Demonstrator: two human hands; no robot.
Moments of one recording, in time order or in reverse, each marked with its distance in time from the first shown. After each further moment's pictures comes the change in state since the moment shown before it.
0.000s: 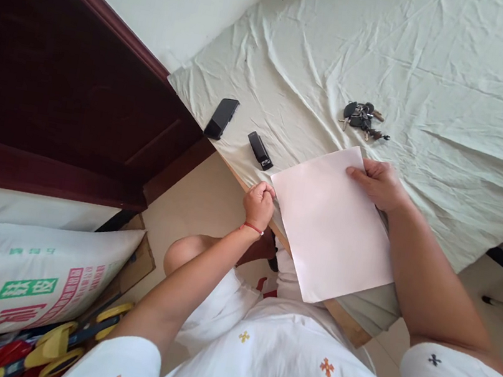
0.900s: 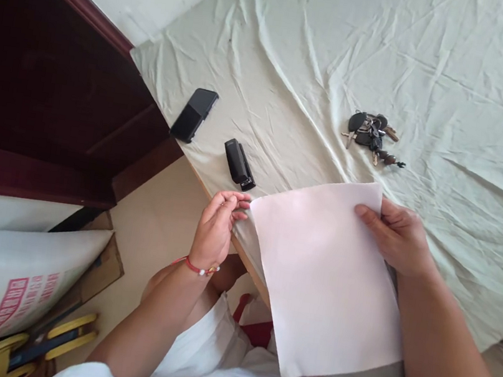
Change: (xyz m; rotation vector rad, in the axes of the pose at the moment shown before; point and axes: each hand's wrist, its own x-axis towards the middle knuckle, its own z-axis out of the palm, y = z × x) left_hand 0.015 0.006 -0.027 -0.929 -0.026 -0.288; right_hand -0.006 0.009 -0.006 0.069 0.116 -0.048
